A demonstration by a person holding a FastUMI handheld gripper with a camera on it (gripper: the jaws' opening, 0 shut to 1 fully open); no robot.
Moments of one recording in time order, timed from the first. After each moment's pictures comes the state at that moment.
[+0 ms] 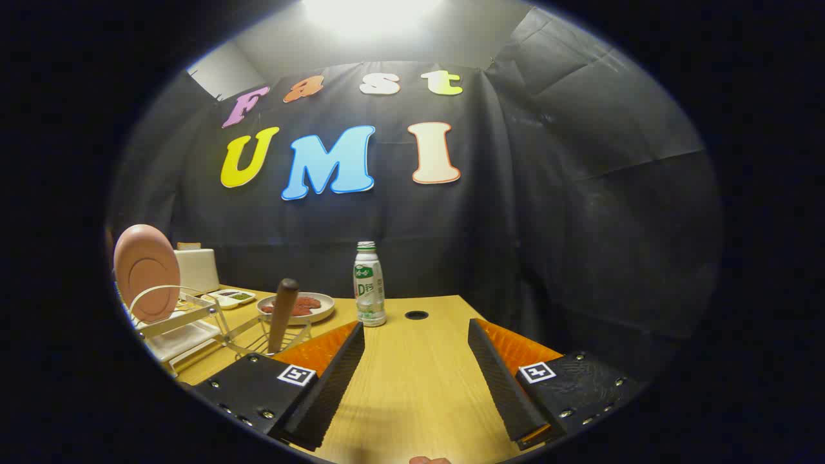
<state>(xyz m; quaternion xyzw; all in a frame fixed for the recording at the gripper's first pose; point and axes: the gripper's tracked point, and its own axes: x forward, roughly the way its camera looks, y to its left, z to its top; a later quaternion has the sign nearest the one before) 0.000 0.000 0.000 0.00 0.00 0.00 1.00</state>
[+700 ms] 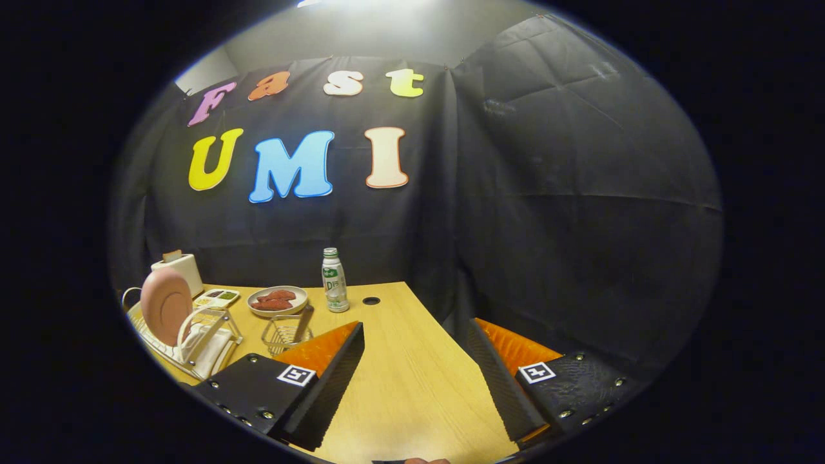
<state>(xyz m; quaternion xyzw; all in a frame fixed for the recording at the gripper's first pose) -0.163 -0.011 0.085 0.00 0.08 -0.09 0.99</state>
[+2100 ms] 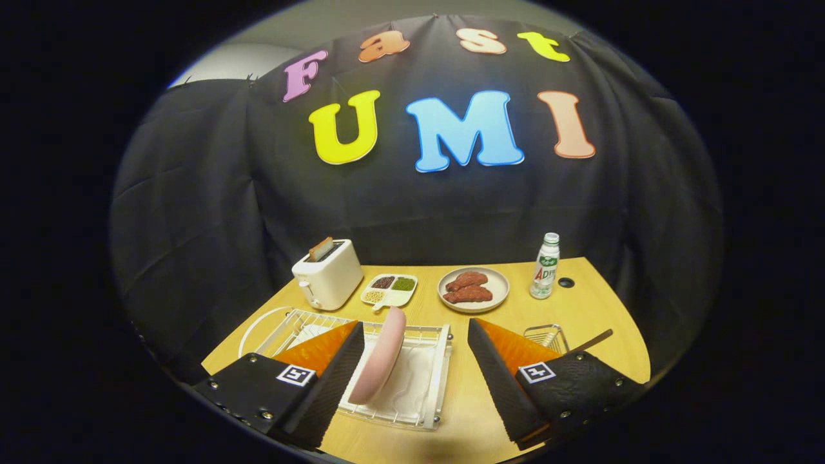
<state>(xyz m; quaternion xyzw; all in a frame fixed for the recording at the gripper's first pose) -0.100 0.343 0.128 0.03 0.24 0.19 0.95</state>
